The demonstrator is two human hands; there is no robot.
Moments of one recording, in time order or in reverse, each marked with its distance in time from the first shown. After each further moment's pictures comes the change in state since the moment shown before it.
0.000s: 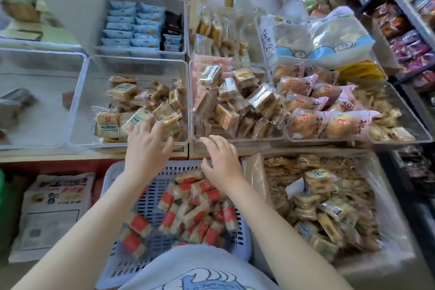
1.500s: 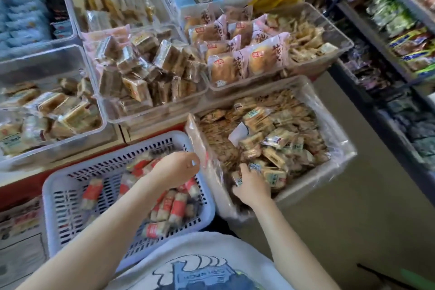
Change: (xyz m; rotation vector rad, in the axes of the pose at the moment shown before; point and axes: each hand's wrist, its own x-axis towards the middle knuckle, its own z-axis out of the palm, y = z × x) left_hand -0.083 0.181 0.099 0.098 -0.880 0.401; right_hand -0.225 0.163 -0.010 -0.033 -0.321 0.819
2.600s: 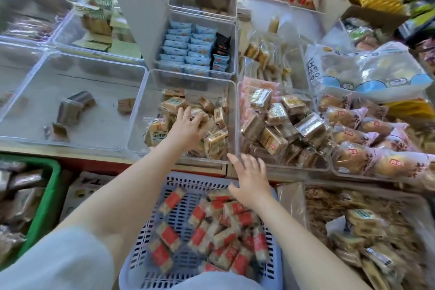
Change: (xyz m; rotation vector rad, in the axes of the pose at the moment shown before) left_hand -0.048 -0.283 -0.137 -0.191 0.515 -0.452; right_hand 0.043 -0.316 -0.023 -0.438 0.190 -0.739
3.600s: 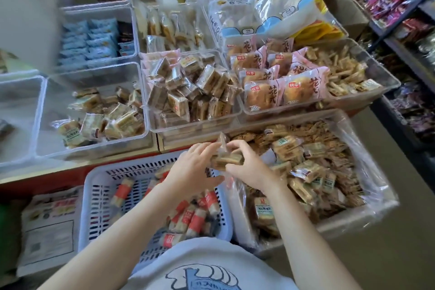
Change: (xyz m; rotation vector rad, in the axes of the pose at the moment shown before) left_hand -0.163 0.223 0.118 0.072 -0.066 0.556; right_hand -0.191 0.155 -0.022 1.106 0.068 0.268
